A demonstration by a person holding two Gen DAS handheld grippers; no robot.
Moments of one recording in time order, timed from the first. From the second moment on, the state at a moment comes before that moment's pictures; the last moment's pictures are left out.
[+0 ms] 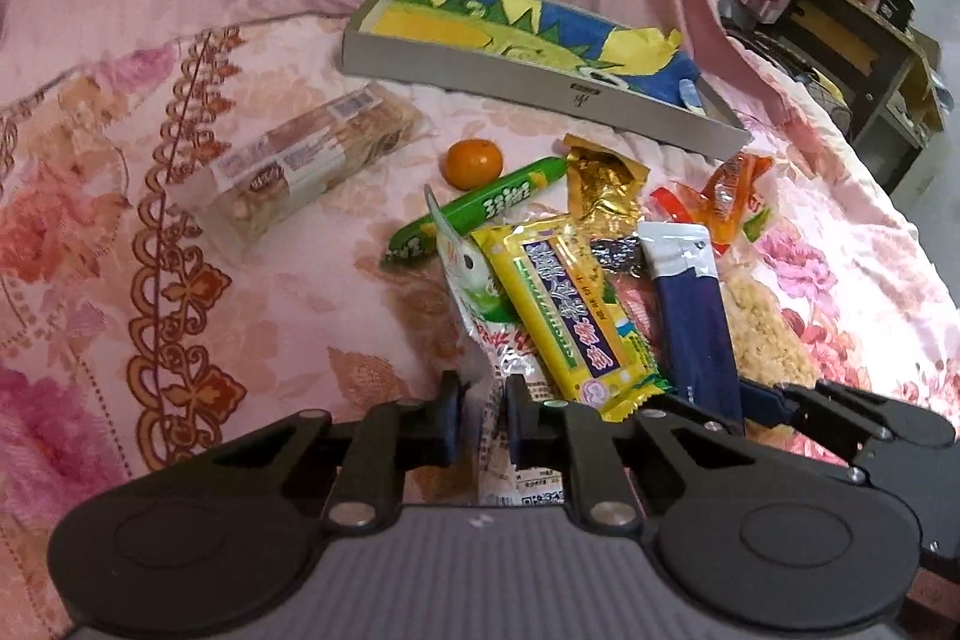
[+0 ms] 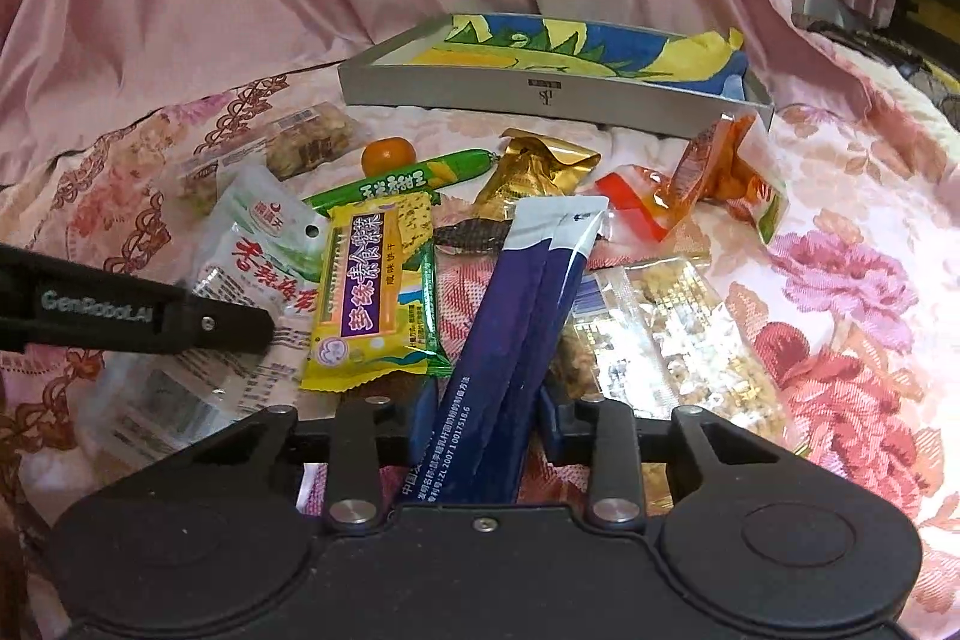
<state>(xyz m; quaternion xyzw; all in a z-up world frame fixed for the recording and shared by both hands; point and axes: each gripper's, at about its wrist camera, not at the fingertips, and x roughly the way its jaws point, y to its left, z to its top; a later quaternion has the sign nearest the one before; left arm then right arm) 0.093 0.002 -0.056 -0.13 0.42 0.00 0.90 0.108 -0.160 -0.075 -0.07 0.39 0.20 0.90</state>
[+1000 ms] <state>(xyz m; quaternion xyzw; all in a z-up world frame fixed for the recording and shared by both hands) 0.084 0.011 -0.016 -0.17 0.31 0.00 0.93 0.090 -0.164 -0.040 -0.14 0.27 0.16 0.94</state>
